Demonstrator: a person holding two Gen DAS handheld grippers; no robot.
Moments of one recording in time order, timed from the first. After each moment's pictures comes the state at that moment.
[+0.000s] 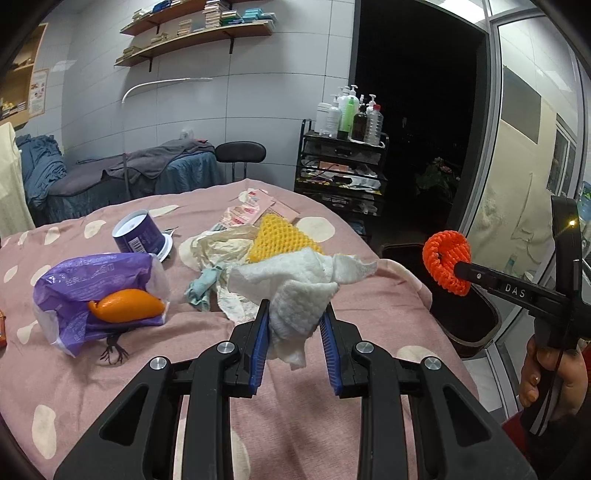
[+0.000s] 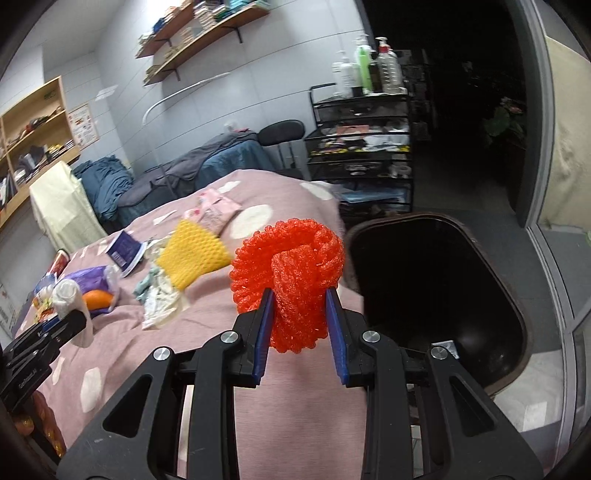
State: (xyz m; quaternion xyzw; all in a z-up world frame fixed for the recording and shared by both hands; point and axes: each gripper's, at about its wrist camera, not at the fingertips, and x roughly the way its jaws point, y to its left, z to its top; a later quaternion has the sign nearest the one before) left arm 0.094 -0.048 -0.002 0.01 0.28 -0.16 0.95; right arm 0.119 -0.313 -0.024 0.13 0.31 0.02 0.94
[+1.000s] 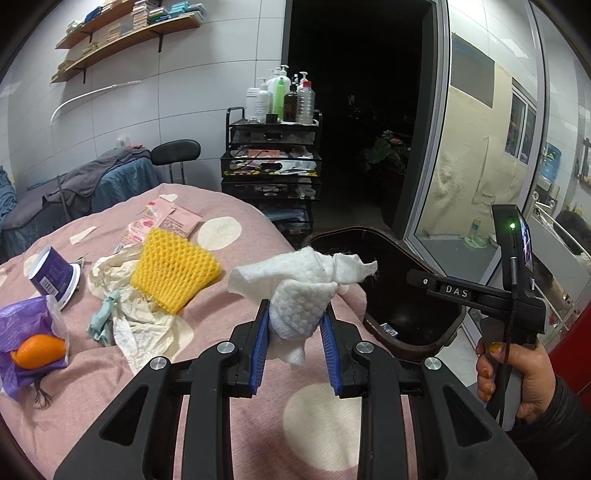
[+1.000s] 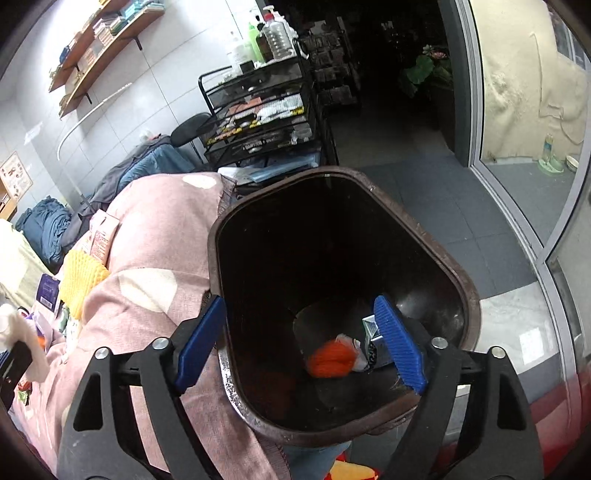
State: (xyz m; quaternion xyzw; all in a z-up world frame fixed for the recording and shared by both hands) left arm 0.114 -0.141 -0.007 0.05 0.29 -0.26 0.92; right arm 0.130 -0.405 -0.079 0.20 0.34 -0.10 0.91
